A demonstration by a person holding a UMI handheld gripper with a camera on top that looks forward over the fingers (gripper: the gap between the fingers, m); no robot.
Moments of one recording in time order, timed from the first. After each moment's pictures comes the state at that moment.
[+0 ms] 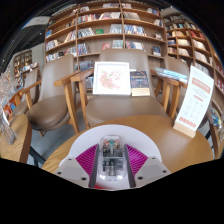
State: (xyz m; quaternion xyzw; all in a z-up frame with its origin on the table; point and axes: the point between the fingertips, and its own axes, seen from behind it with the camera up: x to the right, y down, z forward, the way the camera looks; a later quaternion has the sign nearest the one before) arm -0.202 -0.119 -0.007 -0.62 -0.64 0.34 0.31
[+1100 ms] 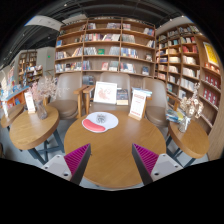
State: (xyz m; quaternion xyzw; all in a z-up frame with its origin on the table) arm 0.213 -0.045 0.166 -0.58 -0.63 0.35 0.38
